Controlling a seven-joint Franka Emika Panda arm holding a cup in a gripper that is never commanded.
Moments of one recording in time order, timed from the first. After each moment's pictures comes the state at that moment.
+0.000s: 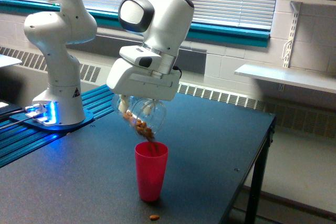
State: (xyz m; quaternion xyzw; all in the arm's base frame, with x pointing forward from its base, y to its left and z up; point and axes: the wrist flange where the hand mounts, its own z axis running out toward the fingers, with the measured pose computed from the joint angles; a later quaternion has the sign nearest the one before) arm 0.468 -0.201 0.311 0.83 -0.53 -0.04 0.16
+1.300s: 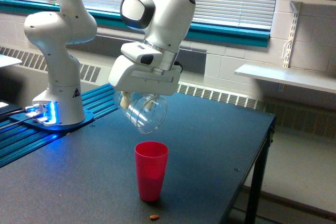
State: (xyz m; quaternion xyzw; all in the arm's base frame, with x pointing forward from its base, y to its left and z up) arm 0.465 -0.193 0.320 0.84 -0.53 -0.05 0.15
